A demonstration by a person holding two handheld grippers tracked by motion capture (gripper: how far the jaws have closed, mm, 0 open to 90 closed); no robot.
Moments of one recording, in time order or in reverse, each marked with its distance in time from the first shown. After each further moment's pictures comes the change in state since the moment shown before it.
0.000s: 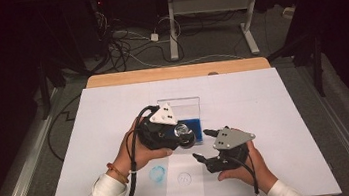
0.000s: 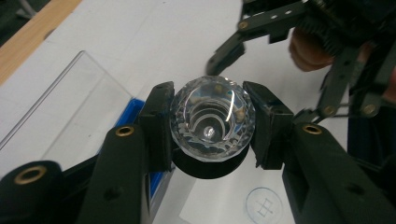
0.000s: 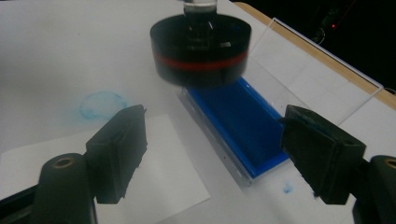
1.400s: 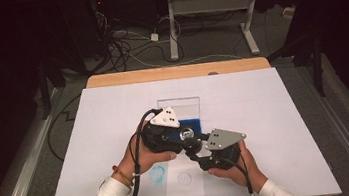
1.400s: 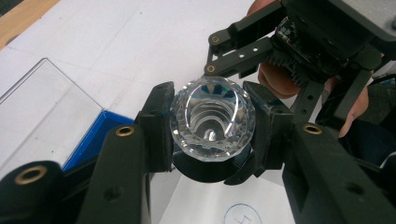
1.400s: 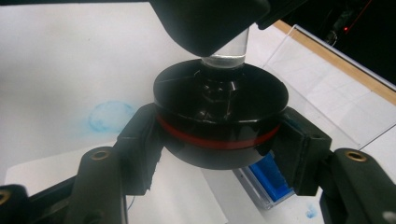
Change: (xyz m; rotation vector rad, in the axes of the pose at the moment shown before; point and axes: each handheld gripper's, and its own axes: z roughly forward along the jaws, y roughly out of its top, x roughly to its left) left arm -0.003 -0.009 0.011 -0.070 -0.086 -0.035; right arm 0.007 0.004 0.013 0.002 0.049 0.003
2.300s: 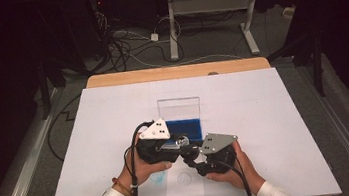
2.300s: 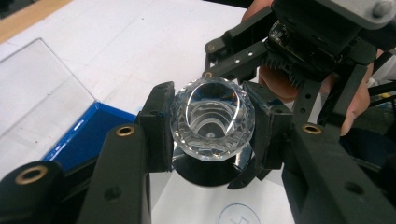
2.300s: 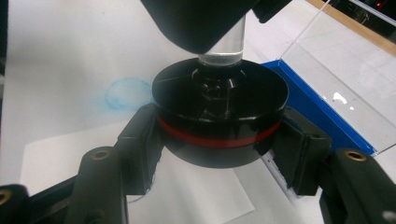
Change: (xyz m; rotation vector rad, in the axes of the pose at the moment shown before) left arm -0.002 -0.039 0.005 -0.120 -0.015 -0.052; right arm 0.007 -0.006 0.011 0.086 0.061 -0.002
